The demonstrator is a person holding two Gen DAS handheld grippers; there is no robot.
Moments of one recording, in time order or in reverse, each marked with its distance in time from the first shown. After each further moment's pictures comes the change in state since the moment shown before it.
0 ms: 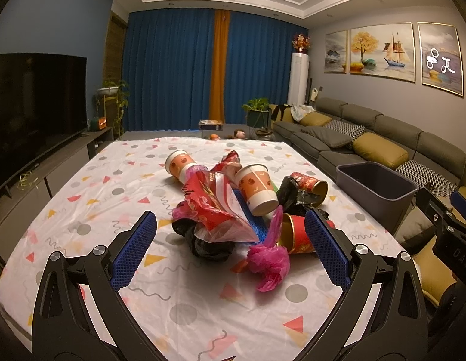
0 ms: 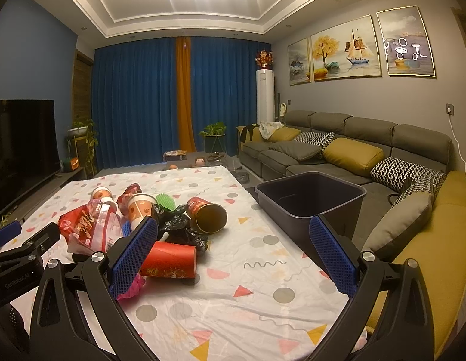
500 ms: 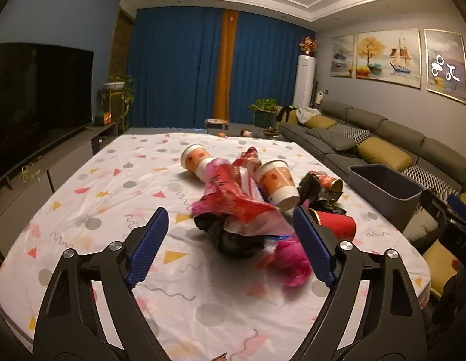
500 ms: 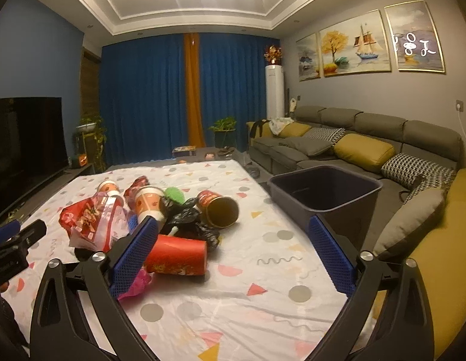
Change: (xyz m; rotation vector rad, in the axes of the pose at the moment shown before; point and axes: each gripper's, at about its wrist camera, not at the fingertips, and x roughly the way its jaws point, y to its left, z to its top) left arm 0.012 0.036 -0.014 -0.048 0.002 0.008; right arm 0.021 0.009 -0.018 0.000 0.023 0.058
